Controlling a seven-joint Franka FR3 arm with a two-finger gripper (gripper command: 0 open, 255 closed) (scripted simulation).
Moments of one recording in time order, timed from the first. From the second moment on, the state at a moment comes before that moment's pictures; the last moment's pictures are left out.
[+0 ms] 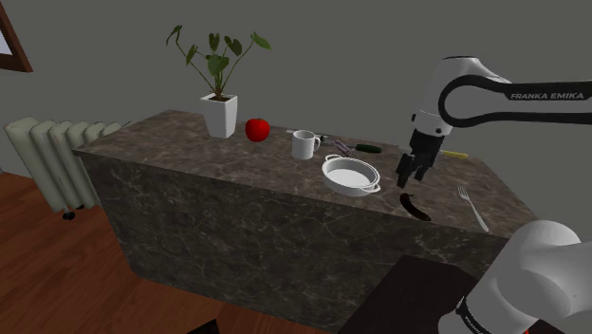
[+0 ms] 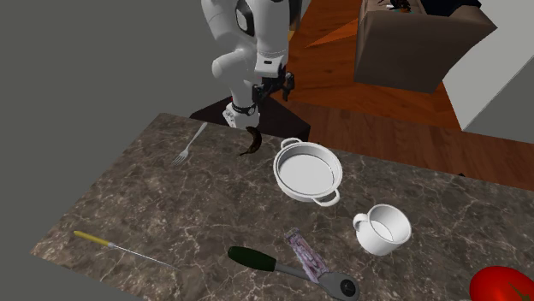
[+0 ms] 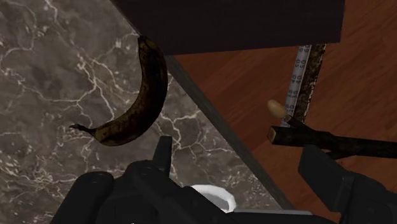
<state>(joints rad) -0.06 -0.79 -0.16 -2.61 -0.06 1.80 -0.01</state>
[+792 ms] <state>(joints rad) -0.16 -0.71 -0.31 -2.77 -0.21 2.03 -0.16</state>
